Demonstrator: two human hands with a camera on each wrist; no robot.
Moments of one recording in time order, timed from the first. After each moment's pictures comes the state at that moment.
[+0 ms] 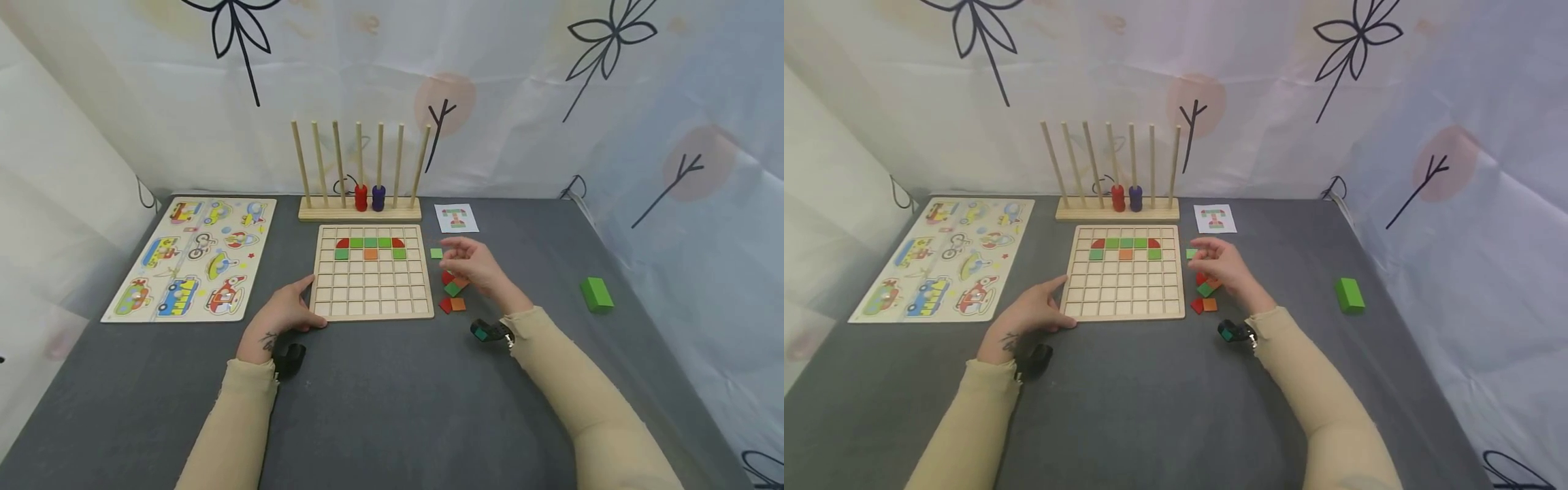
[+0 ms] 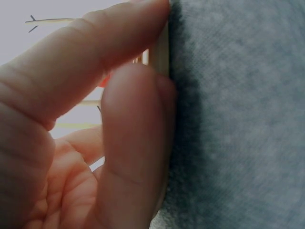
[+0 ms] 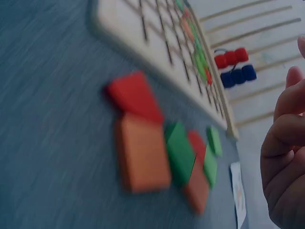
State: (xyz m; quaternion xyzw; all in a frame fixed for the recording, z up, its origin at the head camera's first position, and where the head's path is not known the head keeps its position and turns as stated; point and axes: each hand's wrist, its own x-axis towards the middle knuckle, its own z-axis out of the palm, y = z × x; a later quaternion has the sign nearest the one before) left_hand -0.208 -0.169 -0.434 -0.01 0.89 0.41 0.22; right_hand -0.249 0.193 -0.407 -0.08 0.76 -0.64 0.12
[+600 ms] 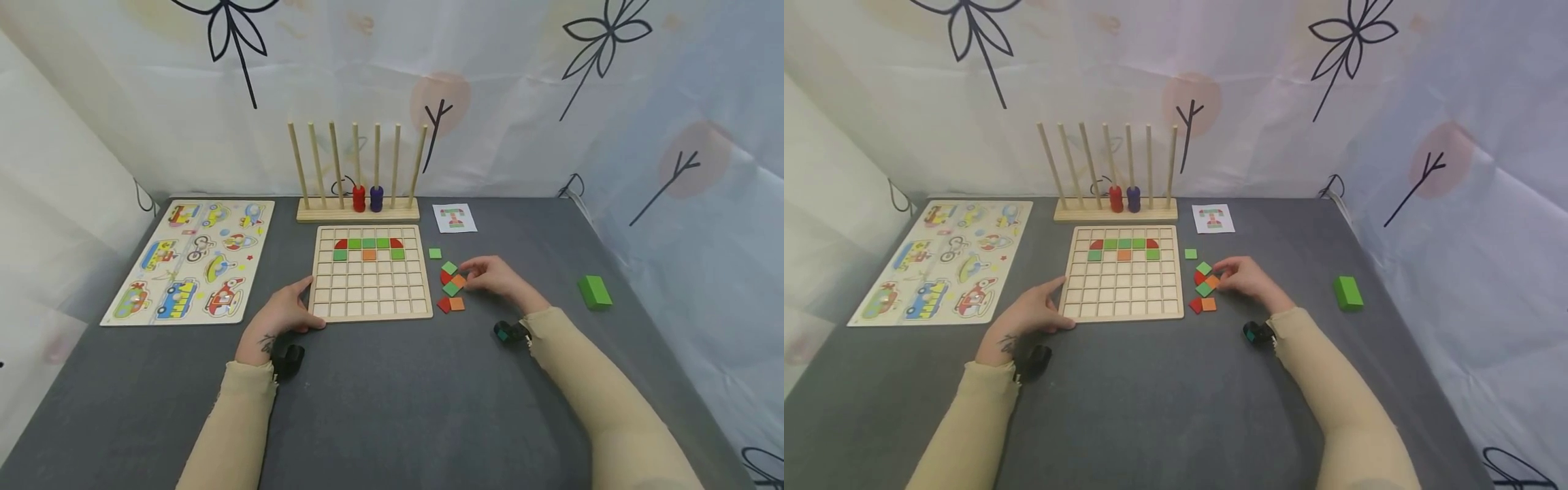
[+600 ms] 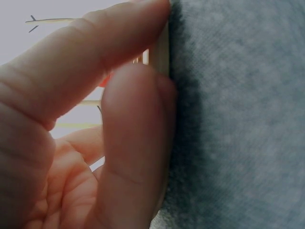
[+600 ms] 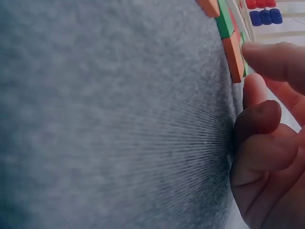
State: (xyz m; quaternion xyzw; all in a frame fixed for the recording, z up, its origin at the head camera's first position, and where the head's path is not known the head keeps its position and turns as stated) left_hand -0.208 -0.170 -0.434 0.00 0.89 0.40 0.21; right_hand -0.252 0.243 -0.425 -0.07 0.88 -0.43 0.18
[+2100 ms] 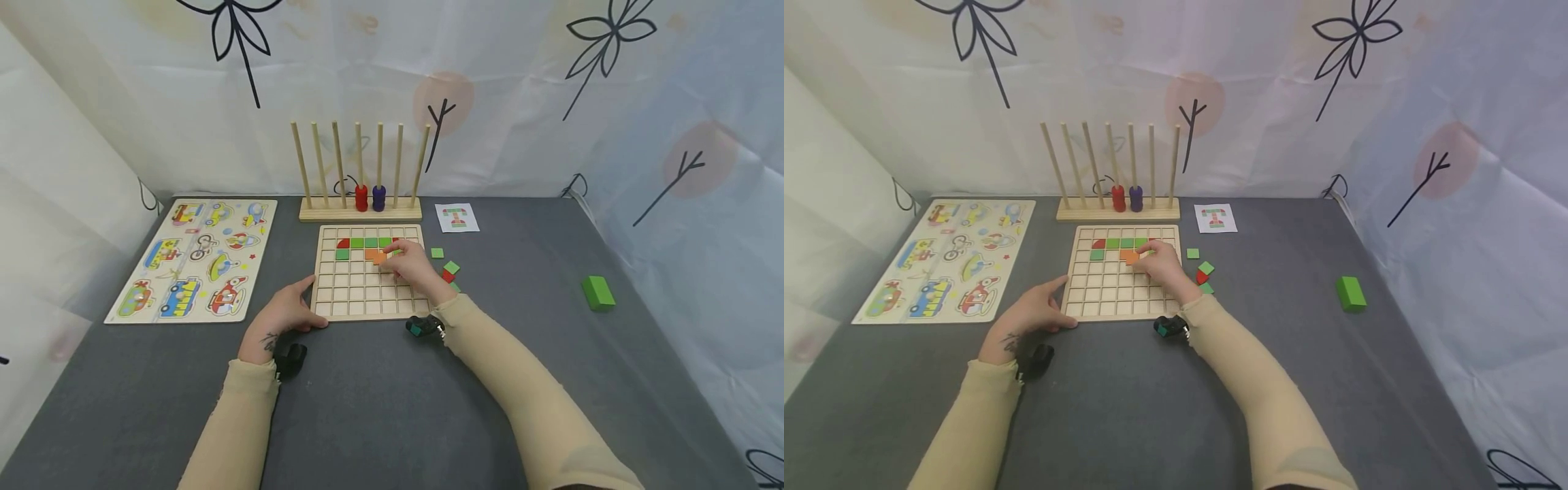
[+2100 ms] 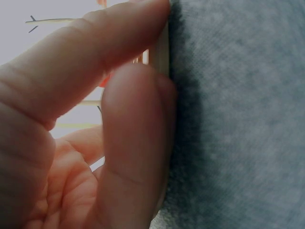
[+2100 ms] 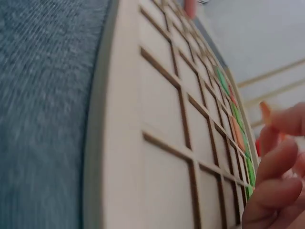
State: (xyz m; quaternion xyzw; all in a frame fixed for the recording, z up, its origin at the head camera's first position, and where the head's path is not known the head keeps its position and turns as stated) left_hand -0.208 -0.170 -0.432 -0.01 0.89 0.41 0.22; right_hand -0.273 0.084 -0.427 0.00 0.78 -0.61 0.15
